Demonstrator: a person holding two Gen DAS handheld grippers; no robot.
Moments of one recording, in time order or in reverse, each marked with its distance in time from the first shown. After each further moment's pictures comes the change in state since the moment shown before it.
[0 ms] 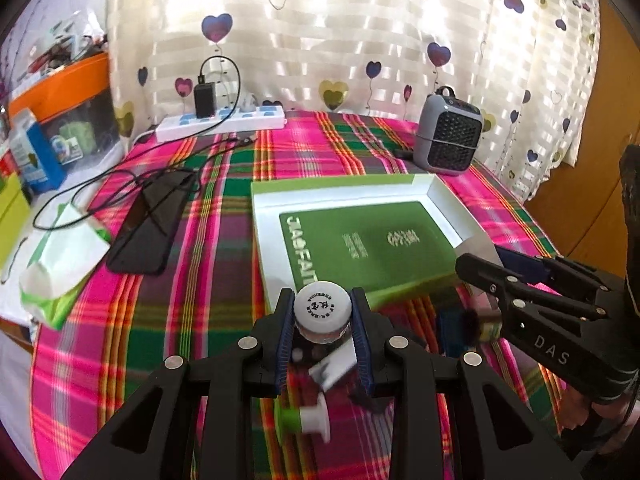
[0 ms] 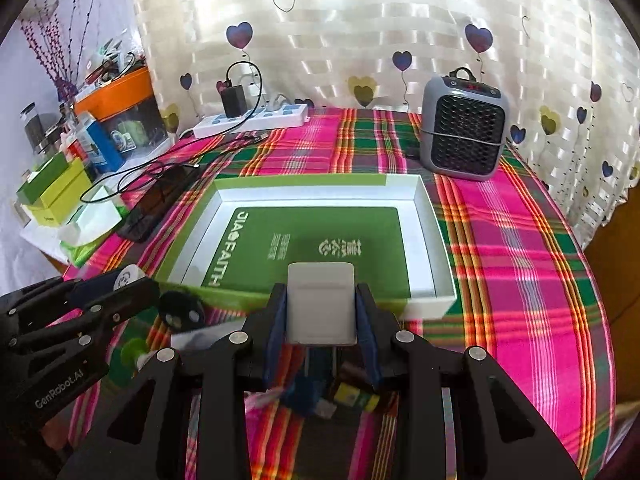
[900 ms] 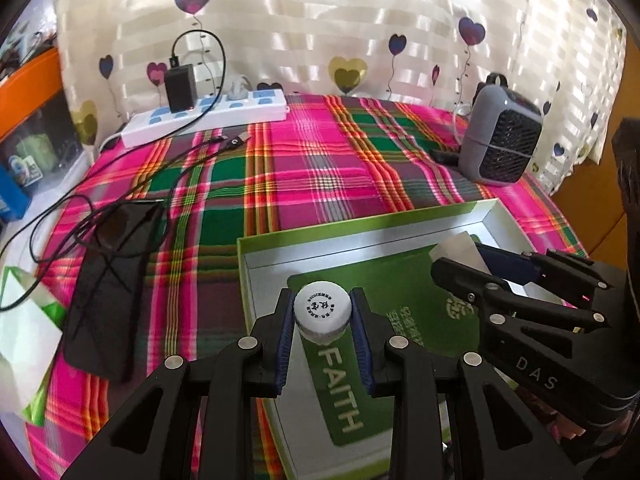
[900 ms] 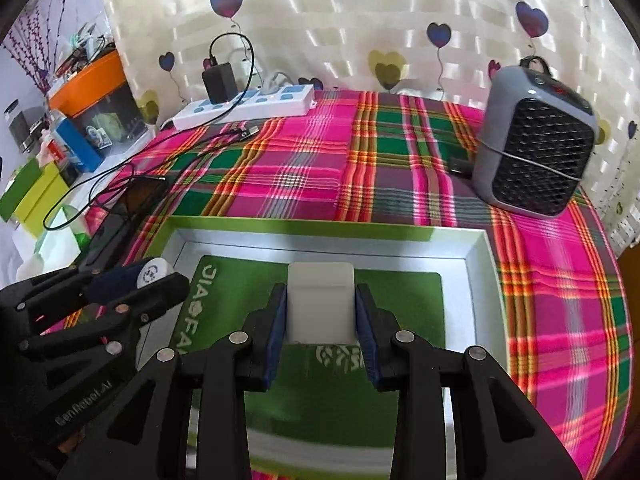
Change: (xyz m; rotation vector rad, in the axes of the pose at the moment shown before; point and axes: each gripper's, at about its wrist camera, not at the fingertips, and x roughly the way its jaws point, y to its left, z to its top) left arm 0.107 0.016 0.062 0.025 0.100 0.018; right arm 0.099 -0.009 0.063 -0.024 0.105 0.047
